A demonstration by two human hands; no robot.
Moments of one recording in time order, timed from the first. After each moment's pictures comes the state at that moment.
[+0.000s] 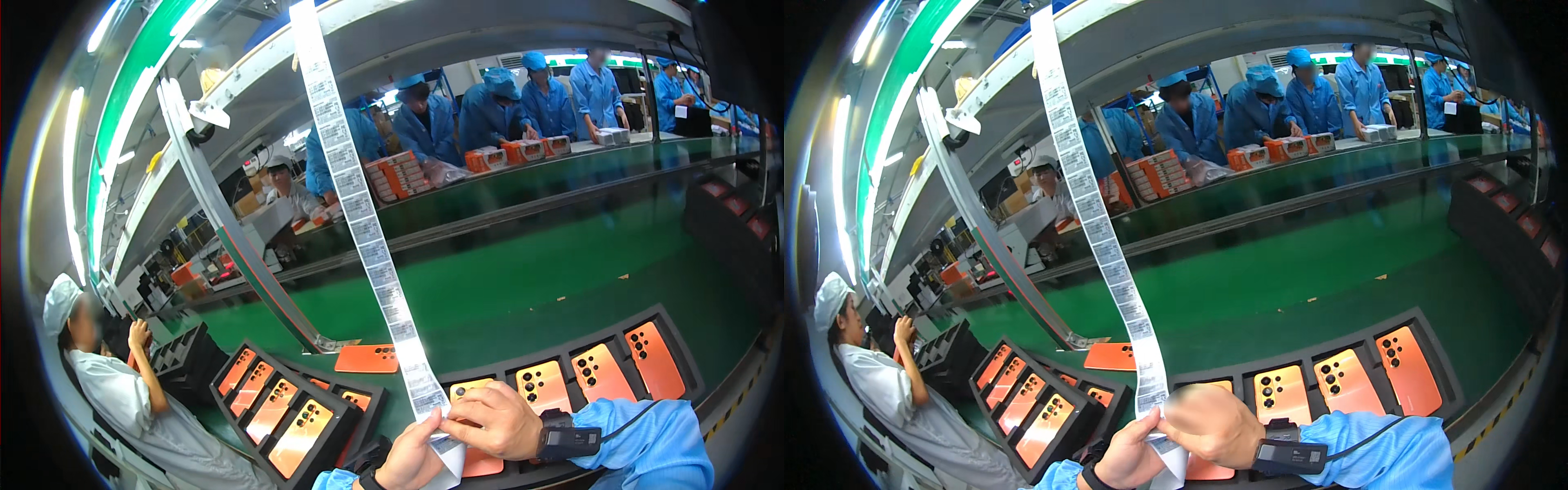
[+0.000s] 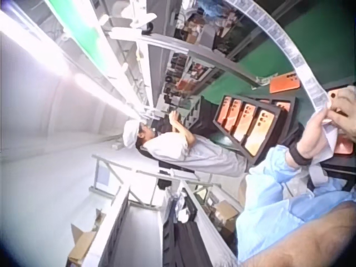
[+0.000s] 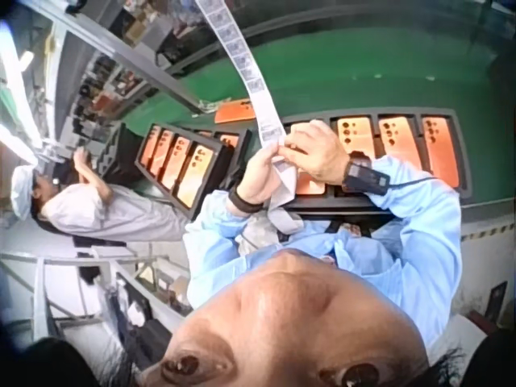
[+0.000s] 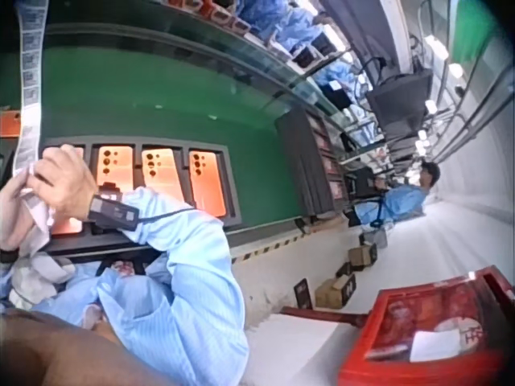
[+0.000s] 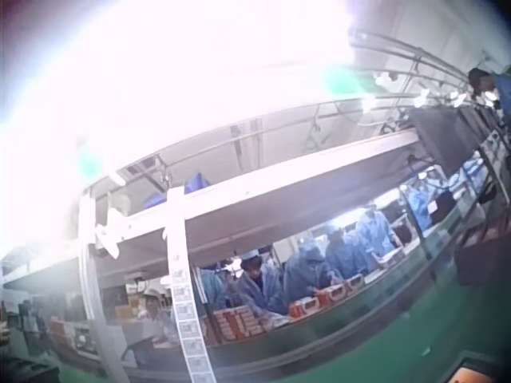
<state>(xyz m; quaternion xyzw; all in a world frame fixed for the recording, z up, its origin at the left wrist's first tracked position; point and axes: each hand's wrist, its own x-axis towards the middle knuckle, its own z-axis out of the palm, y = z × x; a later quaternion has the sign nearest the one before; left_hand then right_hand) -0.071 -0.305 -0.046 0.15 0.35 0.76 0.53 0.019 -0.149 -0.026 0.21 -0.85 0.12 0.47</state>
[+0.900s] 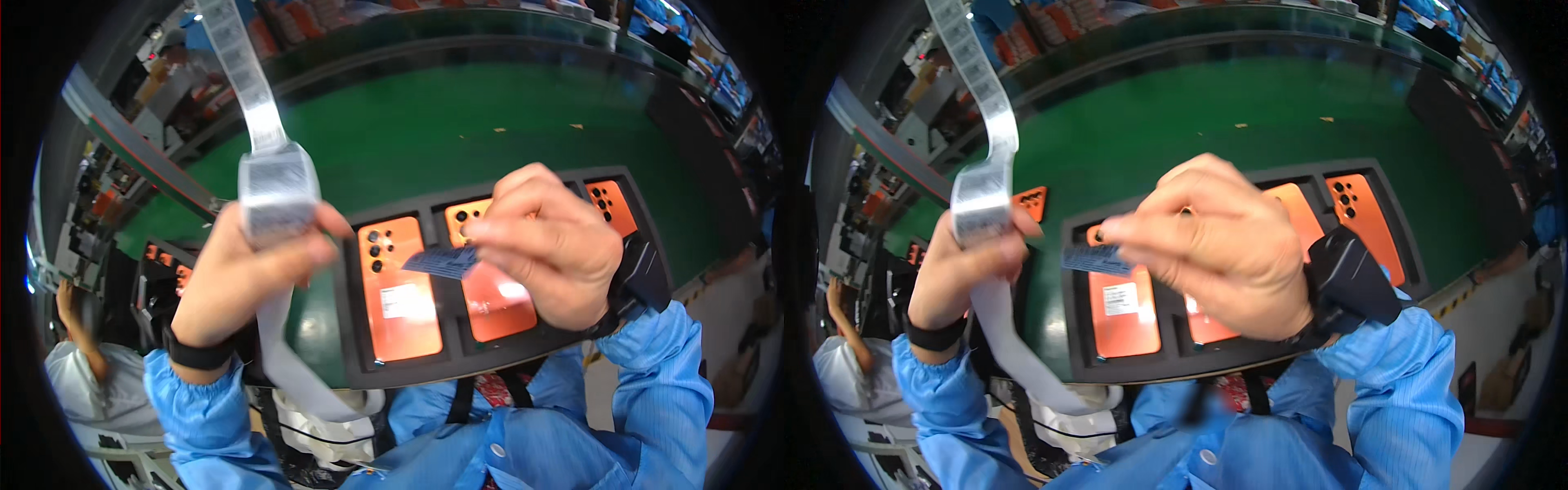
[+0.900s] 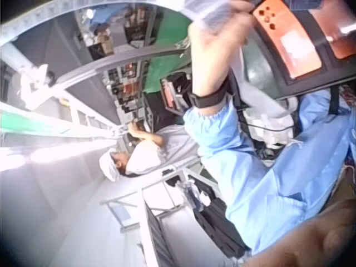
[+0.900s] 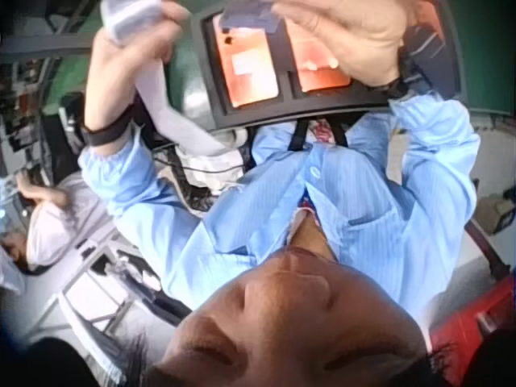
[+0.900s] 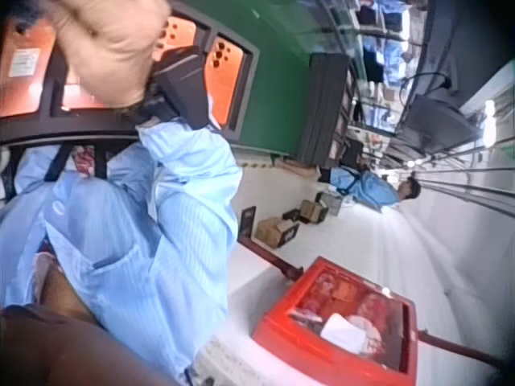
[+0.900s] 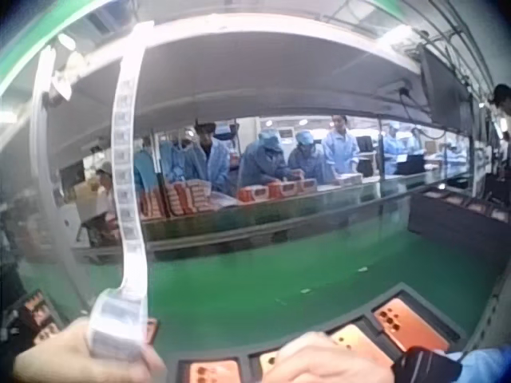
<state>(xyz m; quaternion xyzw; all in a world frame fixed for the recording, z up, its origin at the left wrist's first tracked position) -0.105 -0.288 0.060 0.42 0.70 0.48 0.32 0.071 -0.100 0.003 0.16 -0.82 0.35 0.43</state>
